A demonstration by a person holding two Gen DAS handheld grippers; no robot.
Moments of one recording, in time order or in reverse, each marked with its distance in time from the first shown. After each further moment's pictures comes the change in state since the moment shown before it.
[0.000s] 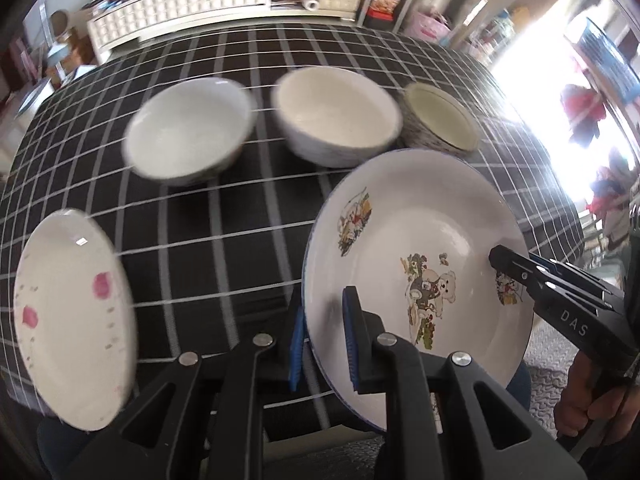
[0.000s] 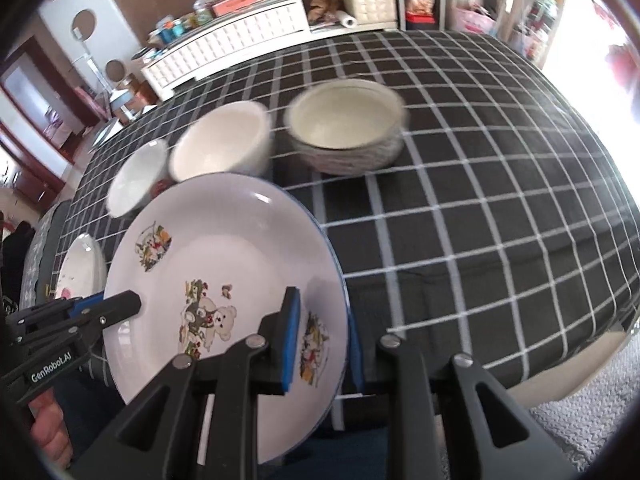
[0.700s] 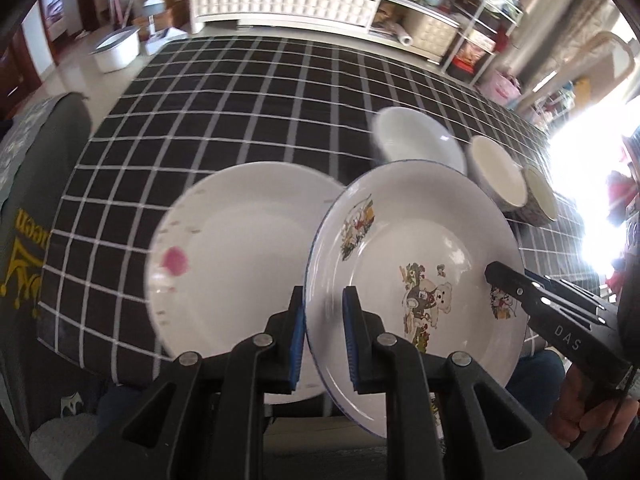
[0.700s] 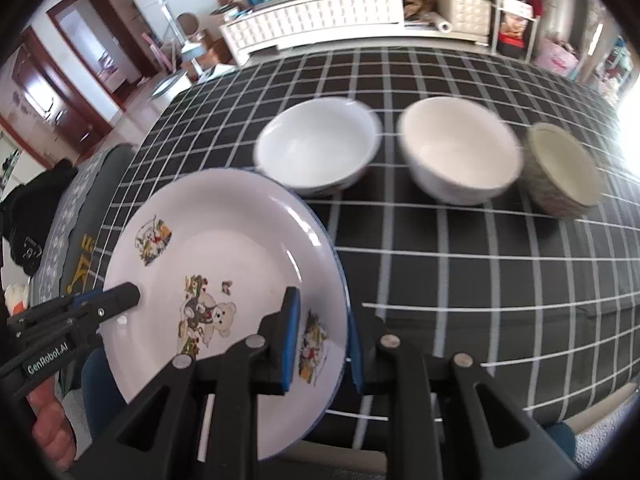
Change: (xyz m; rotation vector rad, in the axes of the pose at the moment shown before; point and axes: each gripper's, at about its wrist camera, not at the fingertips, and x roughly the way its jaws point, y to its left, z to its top) left arm -0.078 0.171 -0.044 -0.250 -0.082 0.099; right arm 0.044 0.159 0.009 -0.196 0.059 0.126
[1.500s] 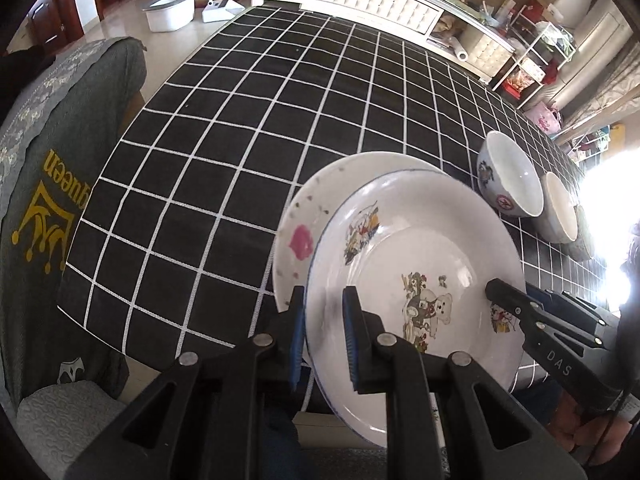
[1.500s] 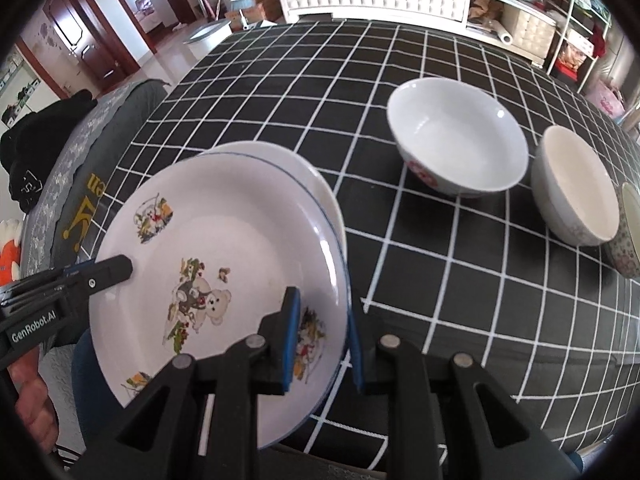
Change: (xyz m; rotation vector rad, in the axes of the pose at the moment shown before) left arm -0.007 0.087 -0.017 -0.160 0.020 0.051; right arm 0.055 0.086 0.006 -0.189 0.095 -0.001
